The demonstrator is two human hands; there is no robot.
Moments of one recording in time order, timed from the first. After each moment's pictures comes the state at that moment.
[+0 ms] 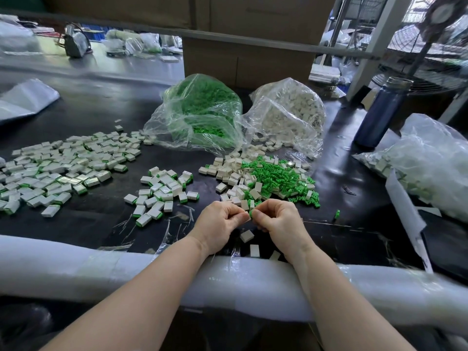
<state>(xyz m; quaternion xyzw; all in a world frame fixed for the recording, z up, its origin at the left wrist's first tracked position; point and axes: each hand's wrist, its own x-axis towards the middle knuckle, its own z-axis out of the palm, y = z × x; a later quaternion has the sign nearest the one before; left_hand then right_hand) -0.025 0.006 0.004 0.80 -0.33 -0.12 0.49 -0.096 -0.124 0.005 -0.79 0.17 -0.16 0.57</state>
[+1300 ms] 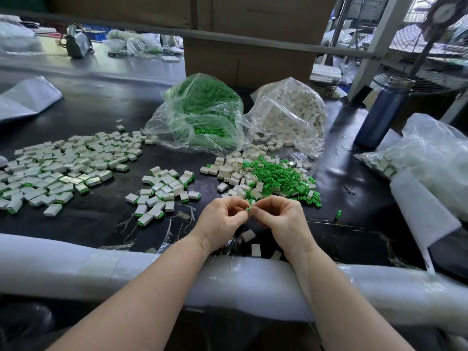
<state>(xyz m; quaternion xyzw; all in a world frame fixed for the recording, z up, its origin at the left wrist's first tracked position) -0.030 0.006 0.010 0.77 -0.28 -0.15 0.56 -0.098 -0.120 0.008 -0.72 0.14 -0.19 0.65</state>
